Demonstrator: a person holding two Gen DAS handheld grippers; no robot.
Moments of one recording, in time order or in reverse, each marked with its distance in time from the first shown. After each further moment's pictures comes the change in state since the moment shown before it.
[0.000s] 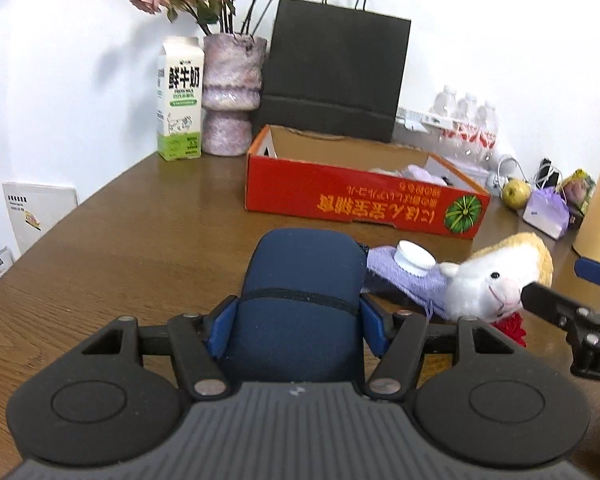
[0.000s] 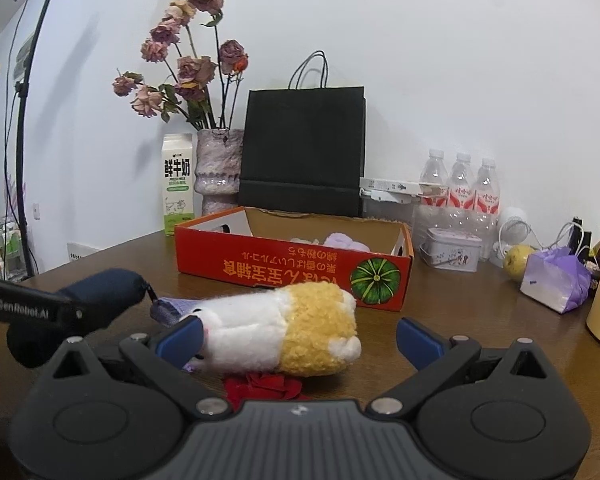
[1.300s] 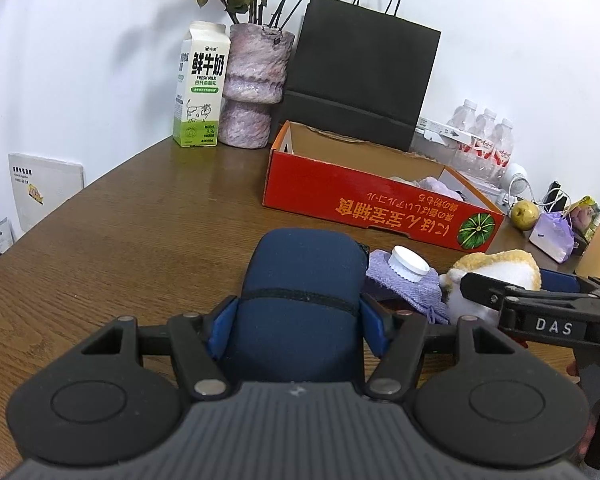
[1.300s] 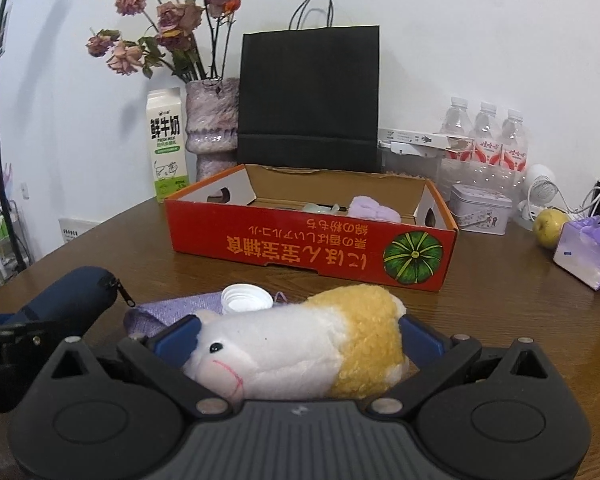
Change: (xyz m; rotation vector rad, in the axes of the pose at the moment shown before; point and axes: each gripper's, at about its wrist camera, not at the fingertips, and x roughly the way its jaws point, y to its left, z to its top) left arm 0.004 0.021 0.003 -0.094 0.024 -0.003; right arm 0.069 0.019 0.026 0.047 0.182 0.006
